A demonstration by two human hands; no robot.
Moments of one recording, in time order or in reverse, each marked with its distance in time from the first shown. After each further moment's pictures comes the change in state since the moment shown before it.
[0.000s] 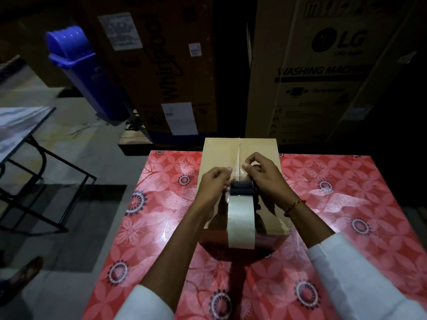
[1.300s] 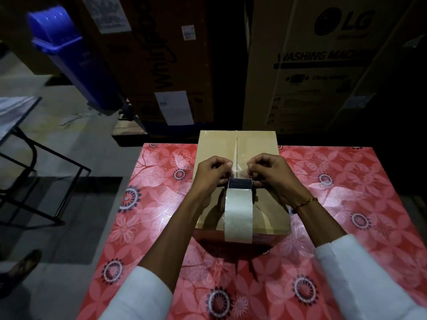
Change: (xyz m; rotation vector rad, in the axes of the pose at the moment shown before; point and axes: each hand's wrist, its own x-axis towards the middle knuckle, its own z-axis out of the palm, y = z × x) left_hand 0.033 0.001 0.001 0.040 0.003 0.047; right_hand 0.007 0.012 -0.022 0.338 -0.043 0.212
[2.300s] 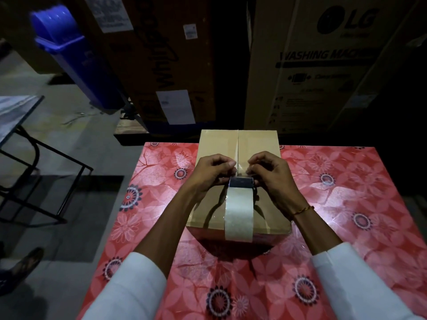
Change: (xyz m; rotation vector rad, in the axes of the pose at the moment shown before) left_hand 0.011 0.005 -0.014 -0.048 -0.200 -0.058; right_hand -0.005 0.015 0.007 0.017 0.069 -0.185
